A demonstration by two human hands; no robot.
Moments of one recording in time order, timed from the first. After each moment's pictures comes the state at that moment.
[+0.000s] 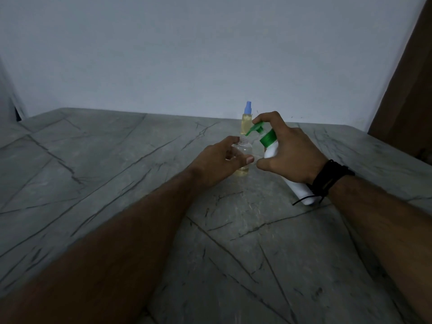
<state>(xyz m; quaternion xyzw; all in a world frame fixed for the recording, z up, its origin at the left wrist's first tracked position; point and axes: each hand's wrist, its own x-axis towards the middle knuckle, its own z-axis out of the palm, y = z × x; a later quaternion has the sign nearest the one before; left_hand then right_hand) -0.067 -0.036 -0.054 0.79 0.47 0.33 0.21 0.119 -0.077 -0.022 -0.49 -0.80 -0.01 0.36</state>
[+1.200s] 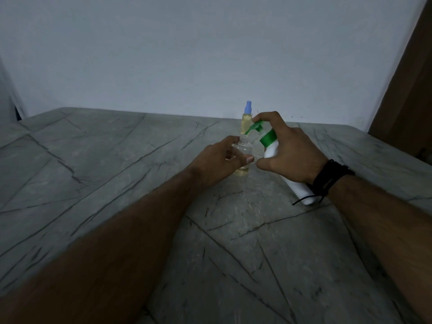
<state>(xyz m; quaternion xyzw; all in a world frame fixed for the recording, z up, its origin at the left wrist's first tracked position) -0.068 -0.038 -0.053 0.80 0.46 0.33 0.22 0.118 -0.079 -0.022 -0.49 -0.79 0.00 0.36</state>
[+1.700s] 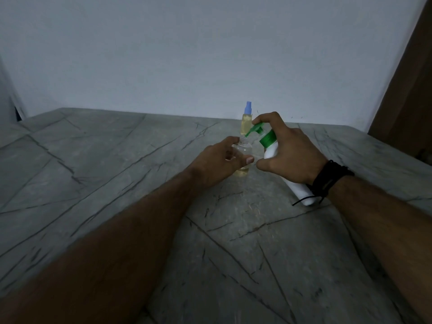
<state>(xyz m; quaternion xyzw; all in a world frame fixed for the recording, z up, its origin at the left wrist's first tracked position) -0.069 -0.035 -0.055 0.79 0.46 0.33 0.22 0.118 -0.078 -0.022 -0.49 -0.80 0.00 0.36</state>
